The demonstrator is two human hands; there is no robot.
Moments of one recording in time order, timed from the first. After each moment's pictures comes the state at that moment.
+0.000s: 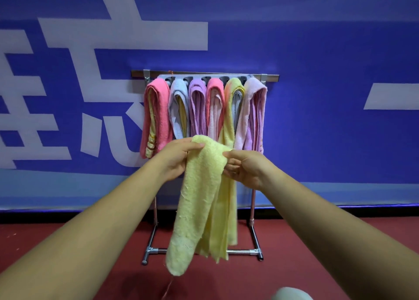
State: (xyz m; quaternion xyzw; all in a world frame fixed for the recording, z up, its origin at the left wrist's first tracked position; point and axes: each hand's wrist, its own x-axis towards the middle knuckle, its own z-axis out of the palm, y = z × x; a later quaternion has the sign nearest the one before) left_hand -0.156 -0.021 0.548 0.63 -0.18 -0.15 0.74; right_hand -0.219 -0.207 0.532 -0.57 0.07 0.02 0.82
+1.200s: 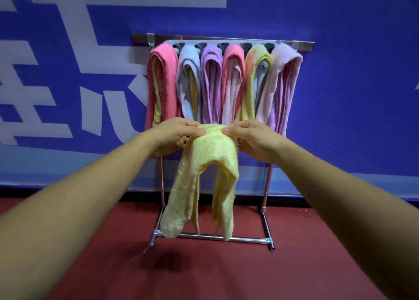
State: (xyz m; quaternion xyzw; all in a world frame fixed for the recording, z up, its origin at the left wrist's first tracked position) left_hand -0.077 0.009 0.539 0.74 -0.28 -0.19 0.58; right_hand -0.118 -0.217 0.522 -0.73 -0.12 0.04 0.67
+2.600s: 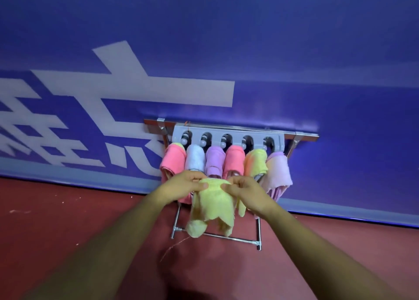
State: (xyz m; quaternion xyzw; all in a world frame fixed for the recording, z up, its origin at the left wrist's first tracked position) left_hand 0.064 -0.039 0.835 0.81 -0.13 -0.30 0.48; right_hand 0.006 -0.255 0.820 -0.78 0.03 0.14 0.61
